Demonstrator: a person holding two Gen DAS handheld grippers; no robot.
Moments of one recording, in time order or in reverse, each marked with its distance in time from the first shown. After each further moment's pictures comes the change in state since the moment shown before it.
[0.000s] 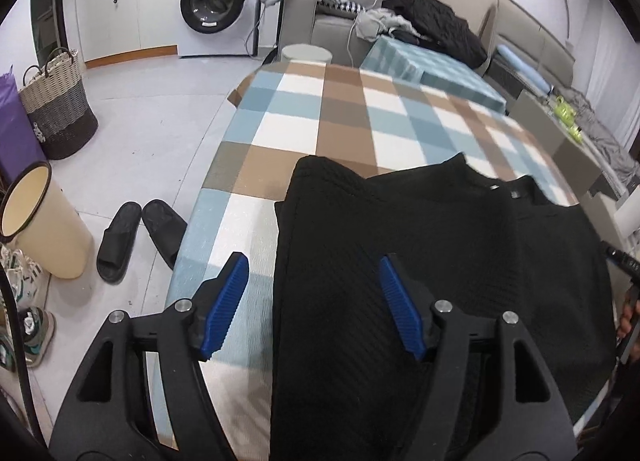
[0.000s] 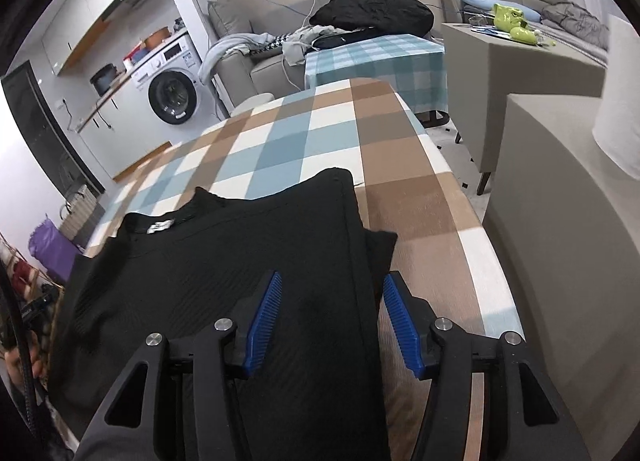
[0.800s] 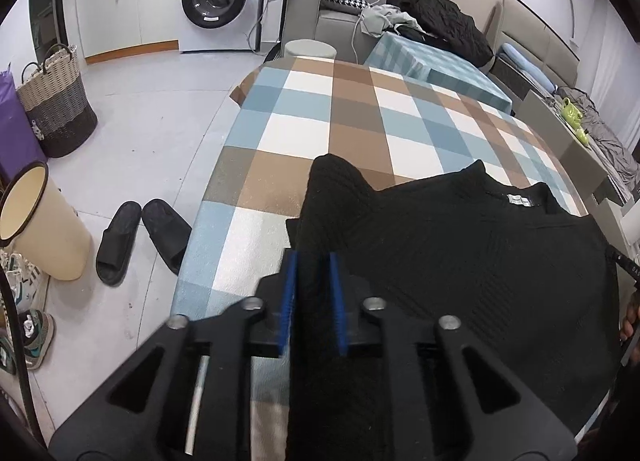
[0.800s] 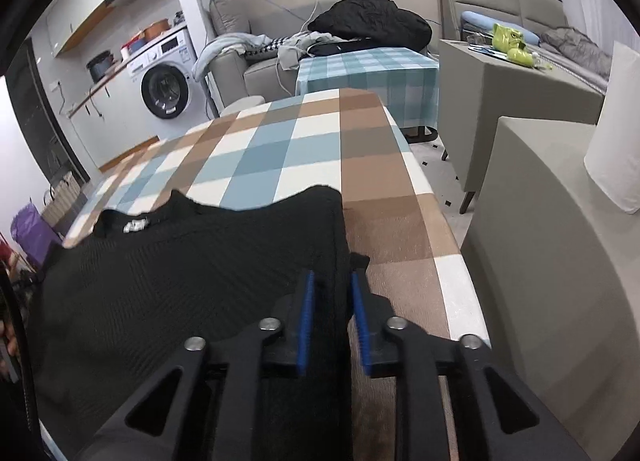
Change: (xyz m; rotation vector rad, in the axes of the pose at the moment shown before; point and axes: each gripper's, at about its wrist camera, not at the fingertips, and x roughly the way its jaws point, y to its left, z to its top) left arm 0.024 0.012 0.021 -0.016 0.015 0.000; right arm 0.002 -0.011 0.008 -0.043 -0.034 -0.055
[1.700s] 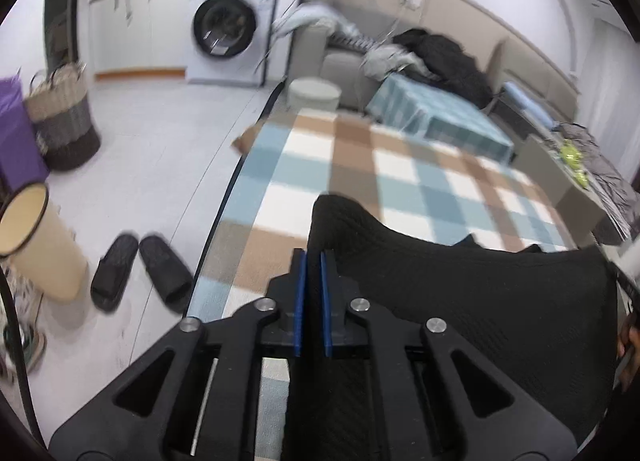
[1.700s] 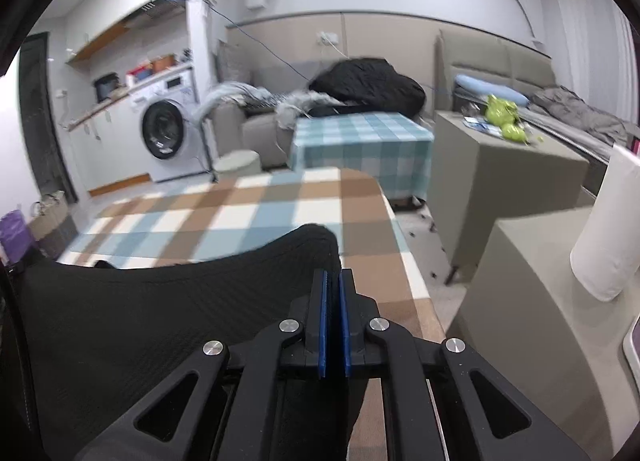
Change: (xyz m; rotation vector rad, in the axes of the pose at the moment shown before) left arm -0.014 -0.002 0.042 -0.063 -0.121 0.015; right arm -0.005 0.029 0.043 -0.068 -0.198 -0.101
